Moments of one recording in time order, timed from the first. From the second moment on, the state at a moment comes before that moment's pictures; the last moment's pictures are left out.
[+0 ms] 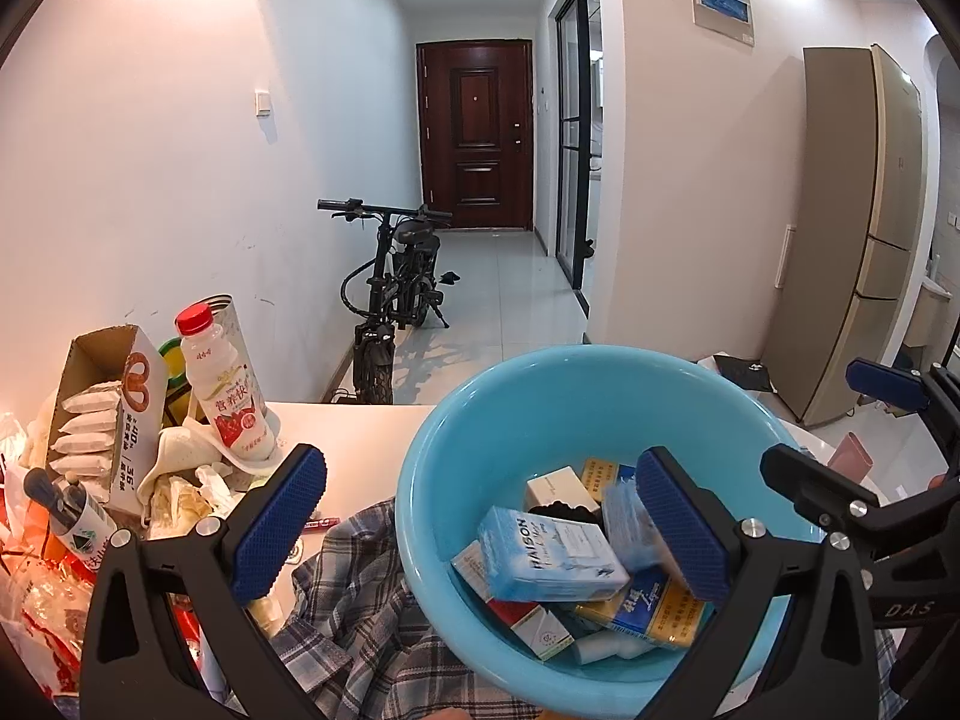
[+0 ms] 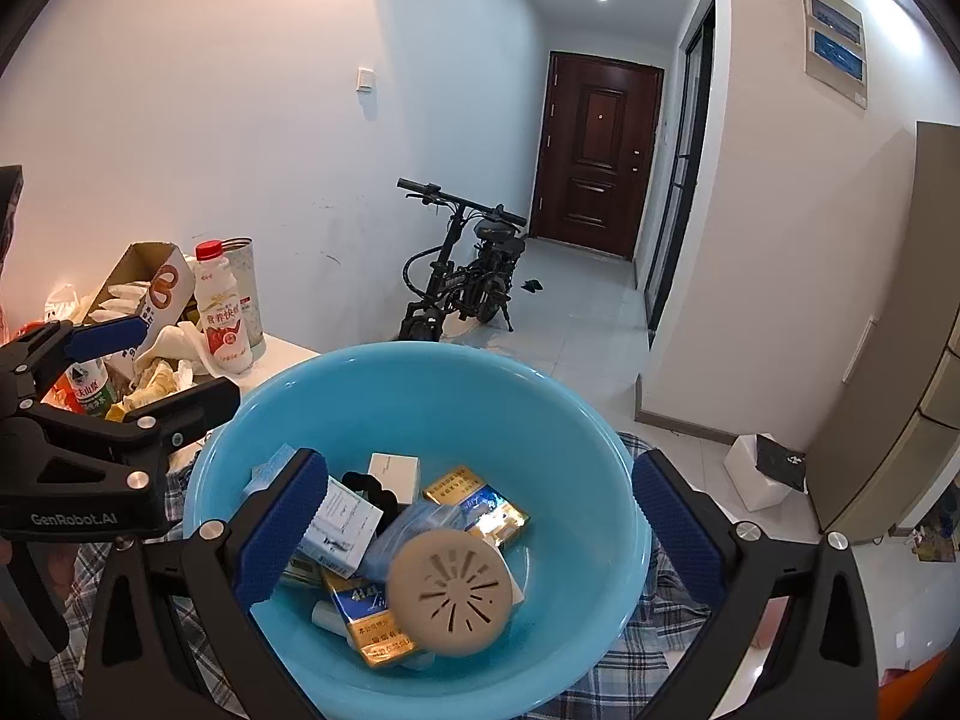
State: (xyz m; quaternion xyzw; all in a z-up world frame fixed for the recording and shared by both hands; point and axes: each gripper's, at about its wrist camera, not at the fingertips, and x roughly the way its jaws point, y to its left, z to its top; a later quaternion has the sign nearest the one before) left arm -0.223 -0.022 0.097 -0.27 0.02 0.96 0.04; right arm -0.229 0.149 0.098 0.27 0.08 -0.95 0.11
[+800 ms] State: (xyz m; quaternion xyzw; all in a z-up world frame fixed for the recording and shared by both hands) left arm -0.145 -0.029 0.138 -0.22 0.01 0.97 0.07; right arm -0.160 0.153 0.148 0.19 0.03 -0.97 0.11
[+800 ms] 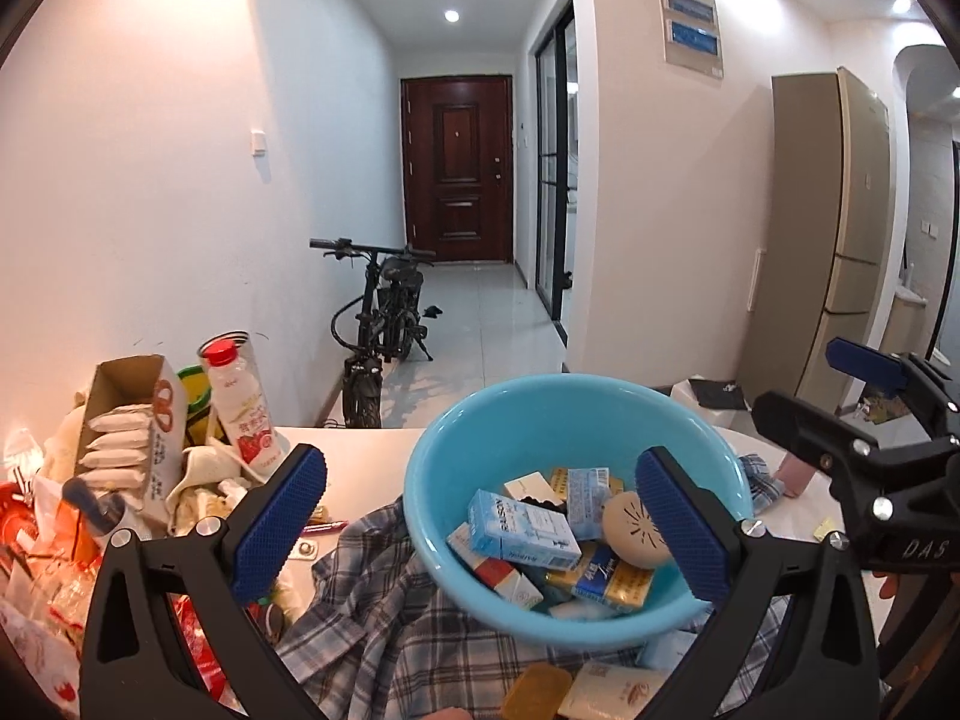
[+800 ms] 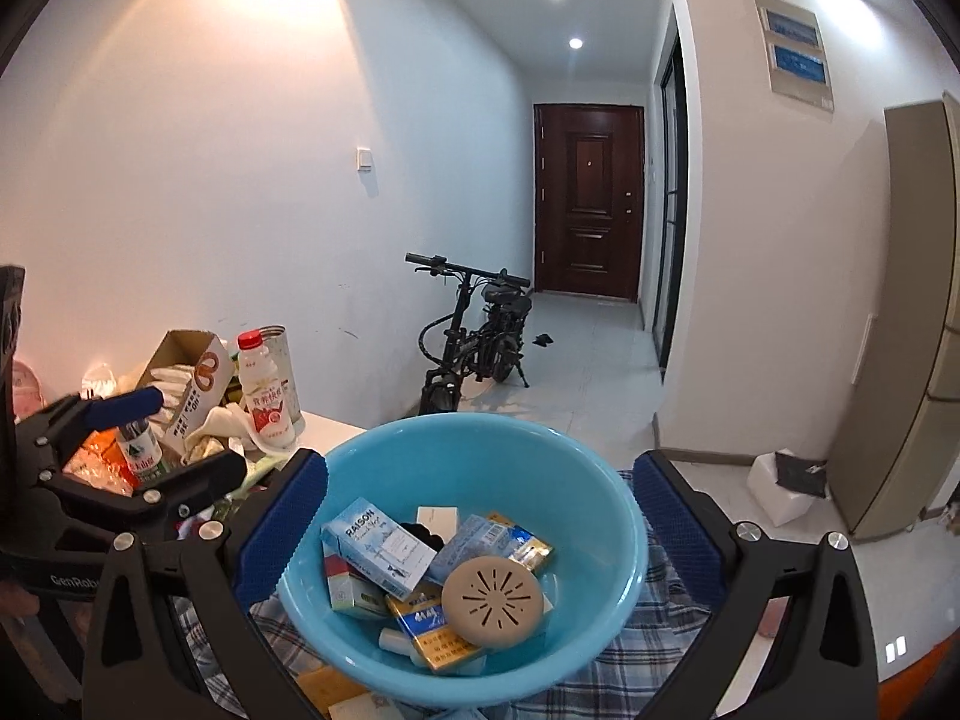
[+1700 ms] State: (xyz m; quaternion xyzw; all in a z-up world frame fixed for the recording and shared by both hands) left arm -0.052 -0.008 -0.027 -0.34 0.03 0.94 0.04; right arm -0.032 0.159 -0.026 0.34 0.02 -0.94 0.08
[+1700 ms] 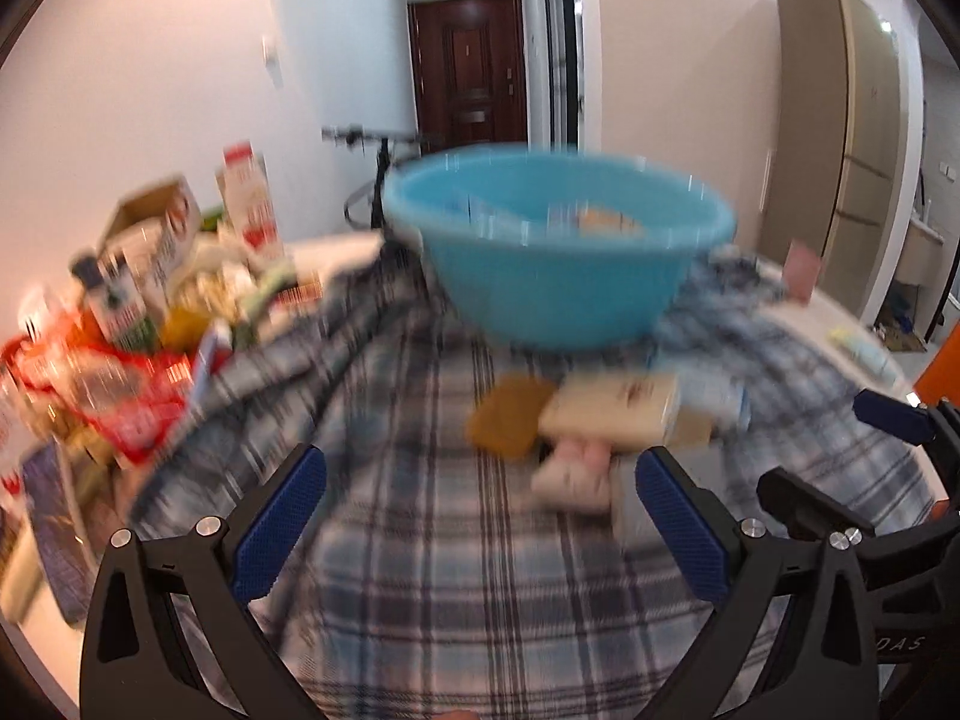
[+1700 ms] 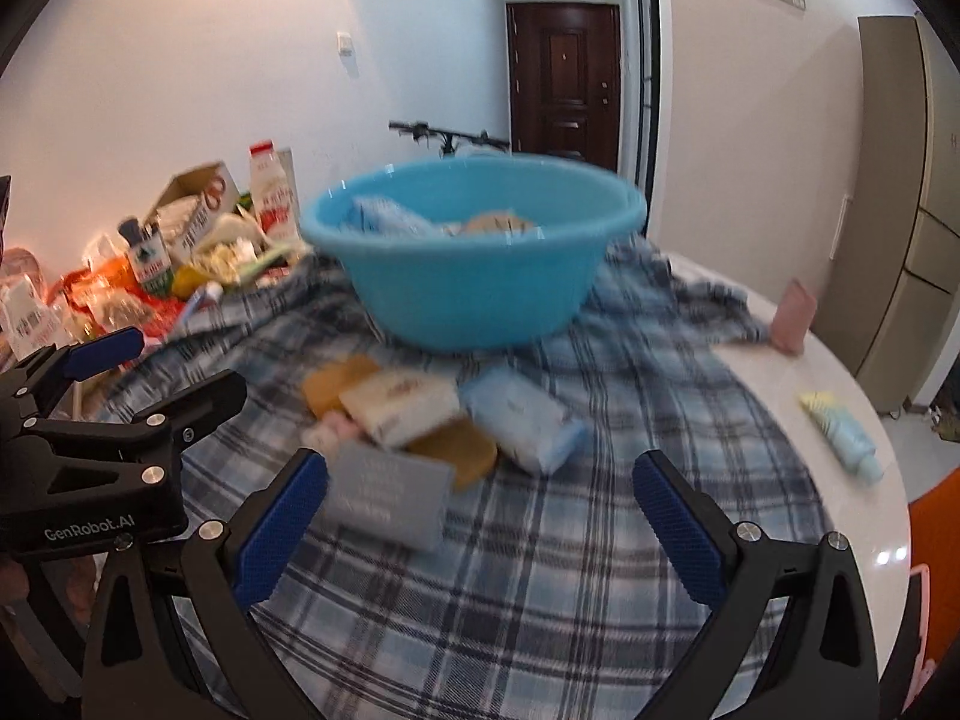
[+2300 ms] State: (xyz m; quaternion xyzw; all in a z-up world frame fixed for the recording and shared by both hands) left arm -0.038 -0.009 -0.047 -0.35 0.01 0.93 0.06; right arm -0.033 0.170 -0.059 0.37 0.01 -0.93 0.02
